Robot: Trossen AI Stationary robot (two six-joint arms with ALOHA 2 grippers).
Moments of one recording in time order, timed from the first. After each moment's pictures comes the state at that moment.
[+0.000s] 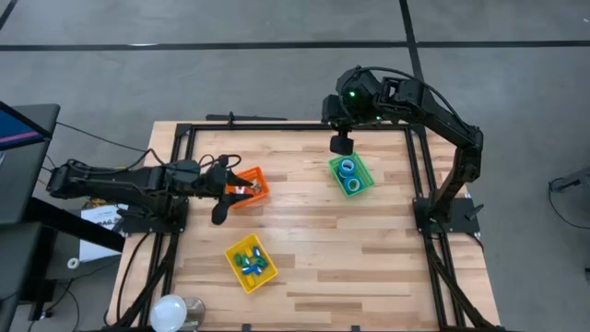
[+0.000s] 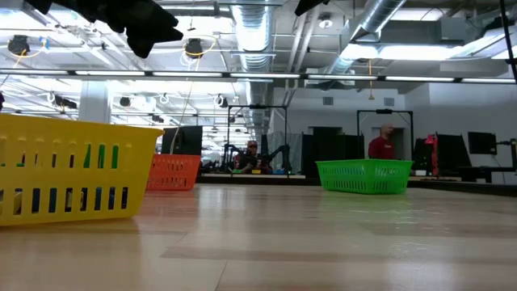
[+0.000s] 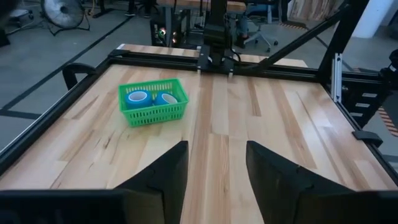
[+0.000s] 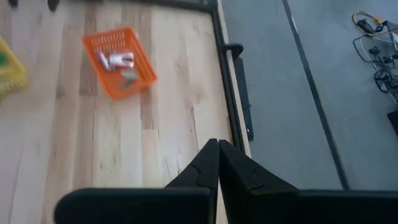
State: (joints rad) left arm -0.01 0.77 0.58 -0.10 -0.10 -0.09; right arm -0.29 1.72 2.19 -1.26 0.13 -0.35
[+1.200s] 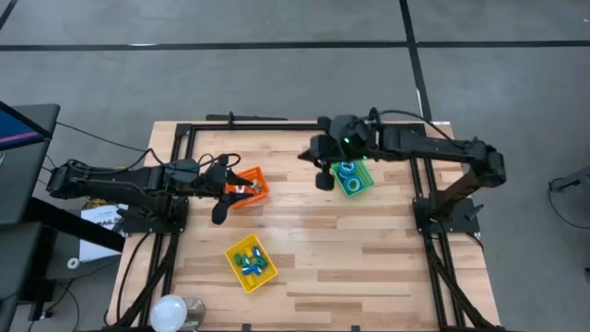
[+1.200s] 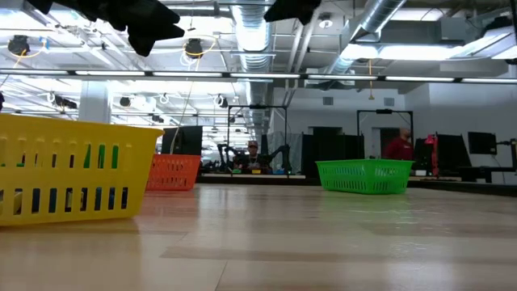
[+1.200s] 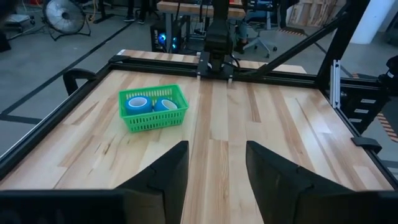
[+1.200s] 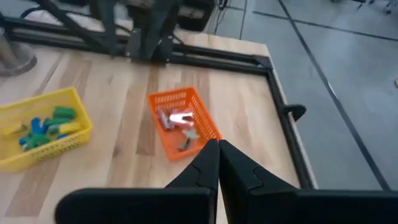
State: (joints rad) left arm -0.01 0.77 0.58 -0.08 -0.10 -0.09; right arm -0.14 1.53 1.50 -0.51 0.02 -0.24
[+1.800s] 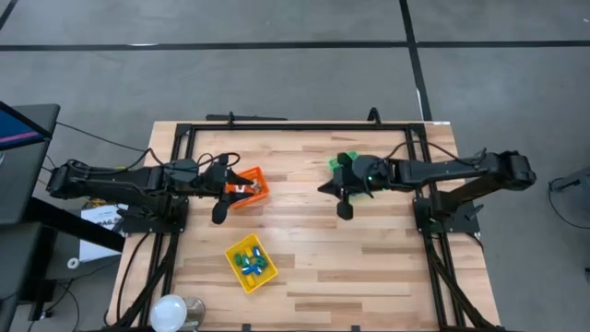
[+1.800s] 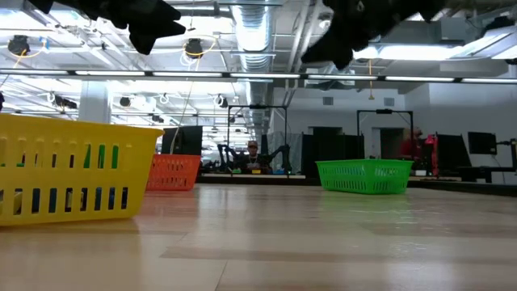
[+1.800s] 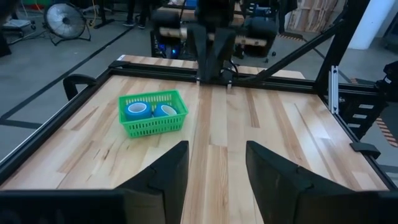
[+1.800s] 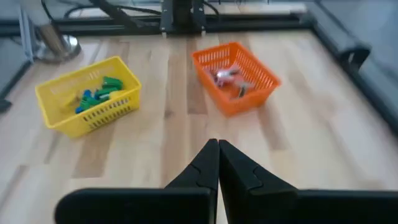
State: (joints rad) left arm -0.01 0.77 0.58 -0.06 -0.10 -0.09; right arm -0.02 1.27 0.86 -0.10 0.02 -0.01
